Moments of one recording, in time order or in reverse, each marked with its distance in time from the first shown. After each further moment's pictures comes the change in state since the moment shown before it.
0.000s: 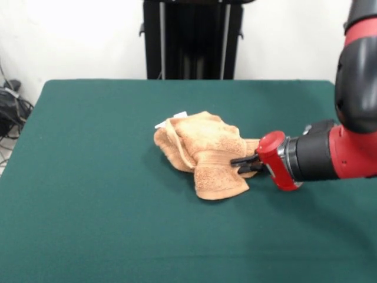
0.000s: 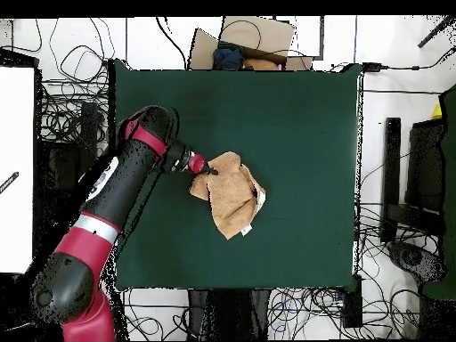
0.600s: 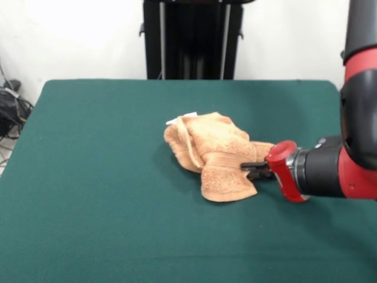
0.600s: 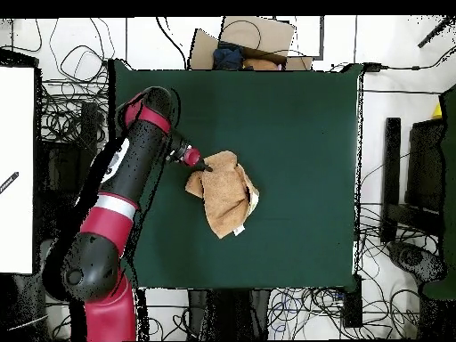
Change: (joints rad) arm -0.126 0.048 -0.100 -0.229 0.078 0.226 0.119
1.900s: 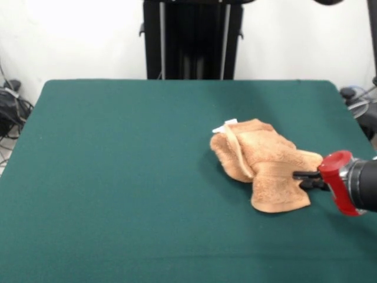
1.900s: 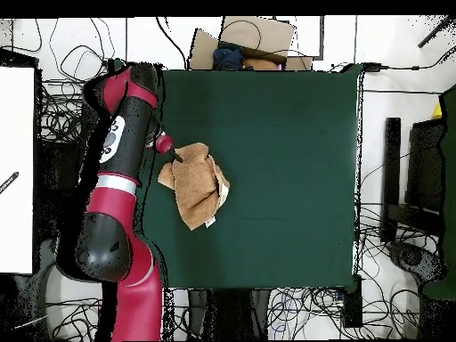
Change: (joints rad) arm -0.167 0.027 -0.415 -0.269 0.504 0.215 0.111
